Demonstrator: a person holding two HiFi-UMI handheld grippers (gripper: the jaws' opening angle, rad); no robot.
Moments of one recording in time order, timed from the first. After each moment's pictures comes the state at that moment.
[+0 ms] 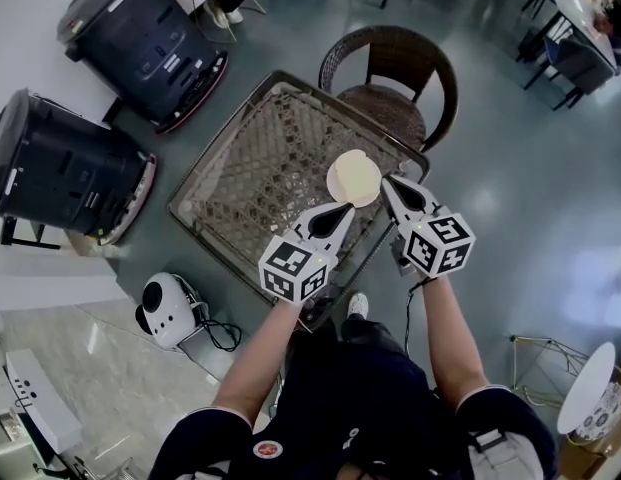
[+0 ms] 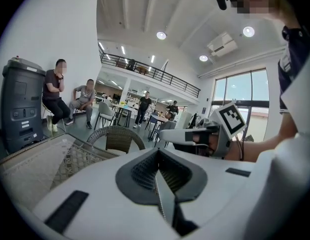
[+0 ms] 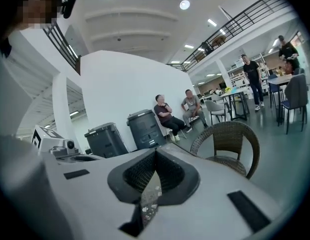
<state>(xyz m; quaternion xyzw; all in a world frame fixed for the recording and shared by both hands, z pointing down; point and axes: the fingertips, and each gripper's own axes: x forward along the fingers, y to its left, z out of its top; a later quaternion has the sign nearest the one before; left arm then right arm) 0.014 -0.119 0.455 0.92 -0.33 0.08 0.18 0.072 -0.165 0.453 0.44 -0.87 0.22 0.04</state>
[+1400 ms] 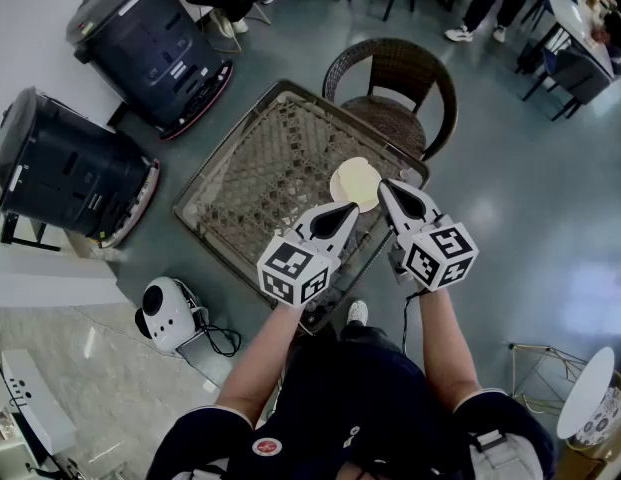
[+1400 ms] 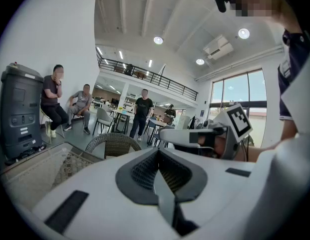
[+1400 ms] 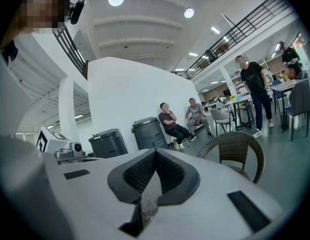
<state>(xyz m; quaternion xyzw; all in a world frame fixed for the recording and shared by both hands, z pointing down) 0.012 -0.113 0.410 0.93 -0.33 0.06 0.16 0.055 -0.147 0.399 0.43 -0.88 0.18 0.00</state>
